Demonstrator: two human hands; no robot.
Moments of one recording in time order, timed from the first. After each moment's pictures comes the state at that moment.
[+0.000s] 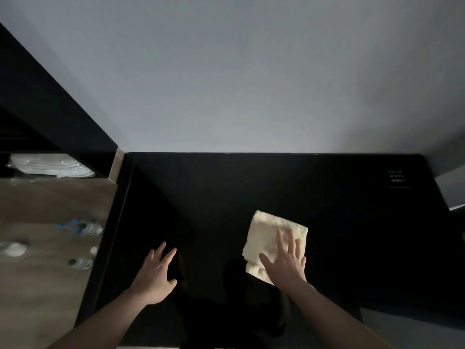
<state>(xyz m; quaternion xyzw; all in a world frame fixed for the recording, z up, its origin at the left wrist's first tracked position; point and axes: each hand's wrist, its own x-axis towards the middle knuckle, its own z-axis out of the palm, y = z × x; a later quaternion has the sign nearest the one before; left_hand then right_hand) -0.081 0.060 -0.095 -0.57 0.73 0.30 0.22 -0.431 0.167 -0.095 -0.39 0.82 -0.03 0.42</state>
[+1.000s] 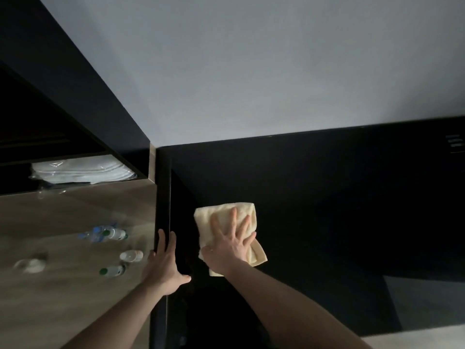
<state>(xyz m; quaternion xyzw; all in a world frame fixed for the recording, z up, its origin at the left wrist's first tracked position) 0.070 -0.044 -0.130 -0.59 0.74 0.27 0.20 -0.121 0.000 -0.106 -0.47 0.78 -0.01 0.42</state>
